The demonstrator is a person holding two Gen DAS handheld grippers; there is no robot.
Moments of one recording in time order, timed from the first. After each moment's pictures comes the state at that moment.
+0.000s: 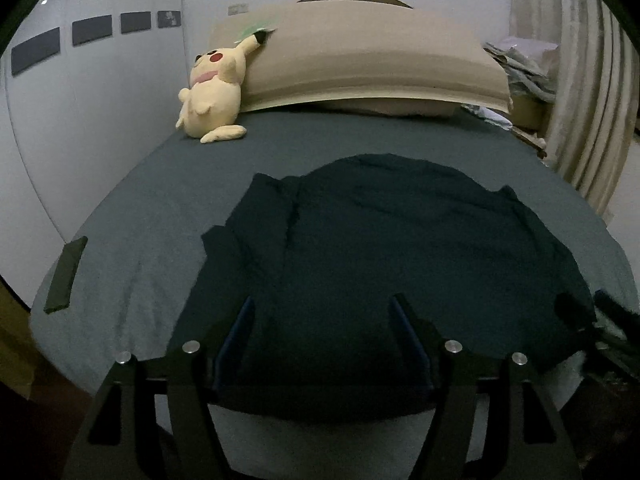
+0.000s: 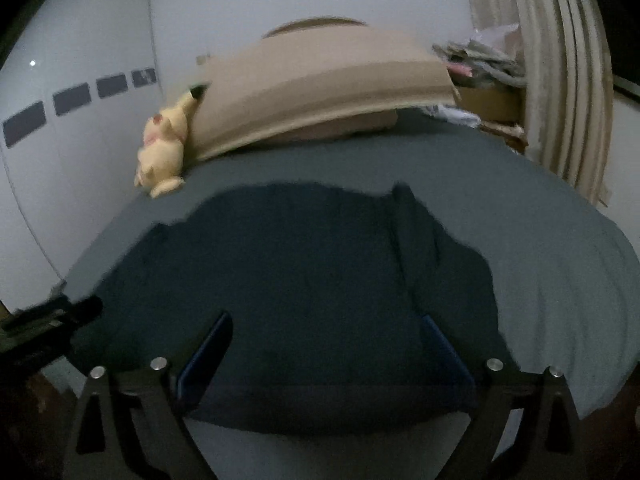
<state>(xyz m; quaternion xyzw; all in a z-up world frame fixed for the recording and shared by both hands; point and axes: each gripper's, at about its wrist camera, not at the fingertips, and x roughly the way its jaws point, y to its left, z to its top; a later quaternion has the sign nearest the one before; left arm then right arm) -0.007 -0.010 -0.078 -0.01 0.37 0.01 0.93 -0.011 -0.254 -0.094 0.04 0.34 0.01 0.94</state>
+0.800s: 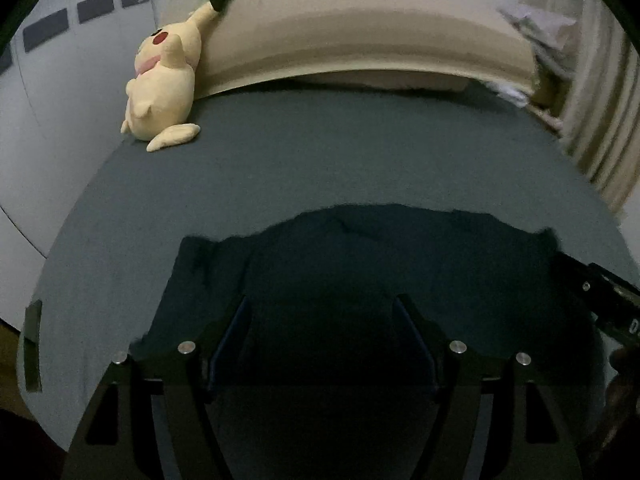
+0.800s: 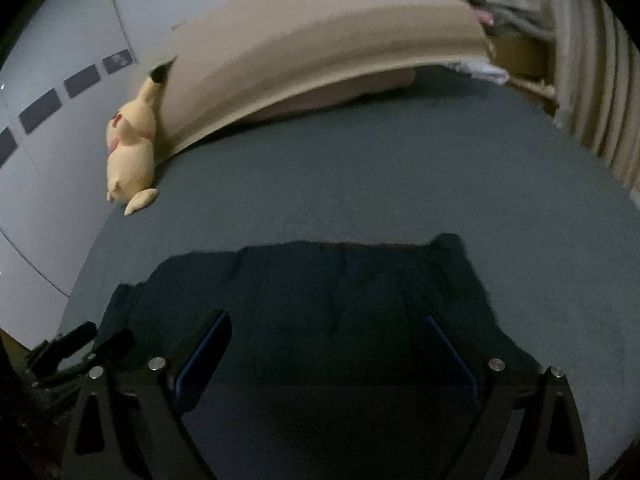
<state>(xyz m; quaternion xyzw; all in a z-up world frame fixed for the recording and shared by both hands) 0.184 -0.052 -0.078 0.00 0.45 0.01 0.89 0.207 -0.283 -0.074 0.09 0.43 0.03 0.90</state>
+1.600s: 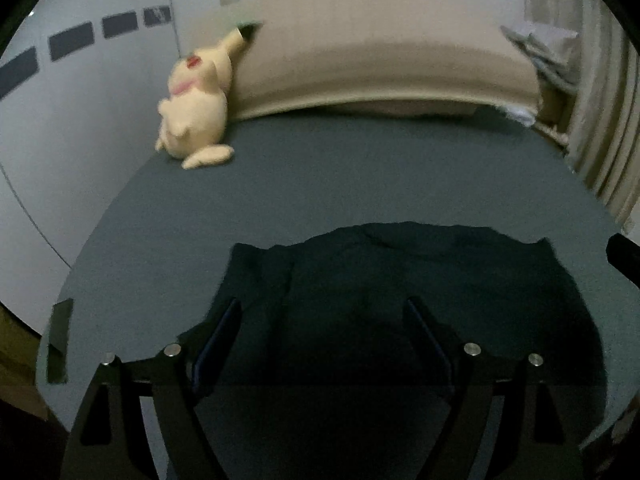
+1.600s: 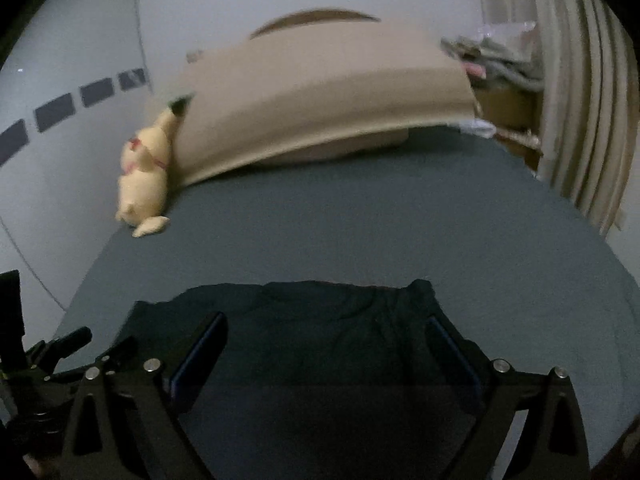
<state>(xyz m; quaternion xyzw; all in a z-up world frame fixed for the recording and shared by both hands) 0.110 -0.030 -0.037 0.01 0.40 0.03 0.92 0.127 -0.262 -0.008 0.05 0.34 0.02 0.94</state>
